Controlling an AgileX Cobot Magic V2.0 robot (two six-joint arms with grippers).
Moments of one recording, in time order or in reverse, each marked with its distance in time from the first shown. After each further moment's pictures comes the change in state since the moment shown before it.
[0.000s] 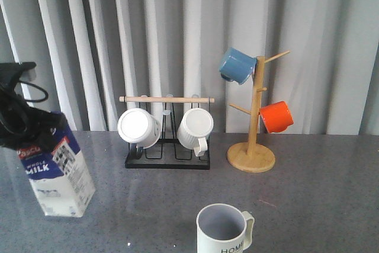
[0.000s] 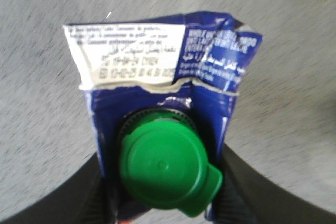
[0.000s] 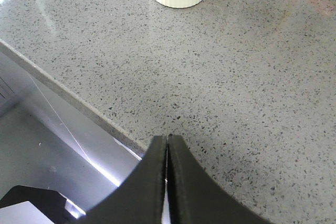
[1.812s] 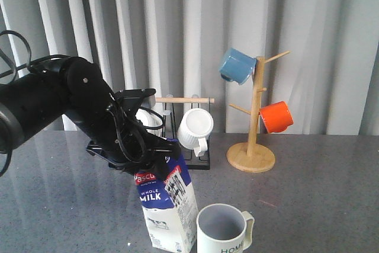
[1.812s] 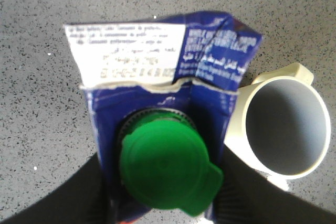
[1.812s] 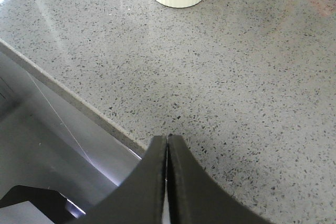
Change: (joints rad) left arm -0.356 0.190 -0.100 -0.114 -0.015 -0.038; right arm 0.000 0.000 0.000 0.001 0.000 0.000
